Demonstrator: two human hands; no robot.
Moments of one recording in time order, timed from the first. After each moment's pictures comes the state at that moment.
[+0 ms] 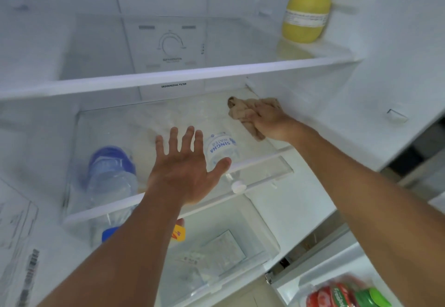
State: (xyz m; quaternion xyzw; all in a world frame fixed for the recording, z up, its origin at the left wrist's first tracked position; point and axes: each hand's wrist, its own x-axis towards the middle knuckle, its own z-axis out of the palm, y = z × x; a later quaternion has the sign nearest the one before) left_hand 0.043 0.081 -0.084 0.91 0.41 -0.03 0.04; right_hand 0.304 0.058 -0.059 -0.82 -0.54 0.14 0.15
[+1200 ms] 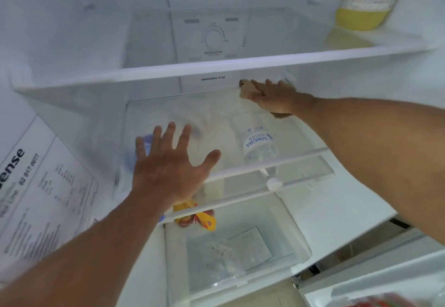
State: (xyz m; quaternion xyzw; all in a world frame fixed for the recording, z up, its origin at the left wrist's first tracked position) left_hand -0.036 0.093 -0.077 0.85 0.53 0.01 0.04; right_hand 0.291 0.156 -0.056 -0.81 -0.59 0.04 -0.02
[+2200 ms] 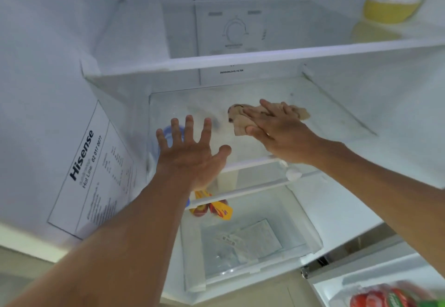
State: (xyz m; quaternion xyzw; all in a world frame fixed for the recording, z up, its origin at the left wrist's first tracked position) left_hand -0.048 0.099 -0.074 0.86 0.51 -0.05 0.07; right_hand 0.178 0.047 -0.068 -0.71 -0.70 0.02 0.06
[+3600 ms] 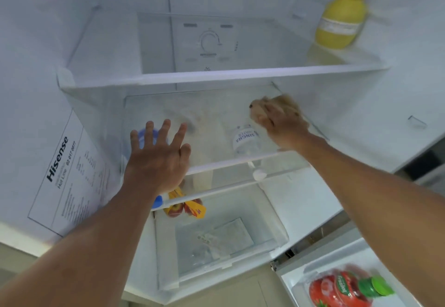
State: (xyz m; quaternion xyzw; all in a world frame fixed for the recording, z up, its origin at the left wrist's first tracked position) left_hand -0.061 0.108 -0.094 0.90 0.42 -0.02 -0.11; right_hand 0.249 0.043 -0.058 -0.82 -0.57 0.03 0.07
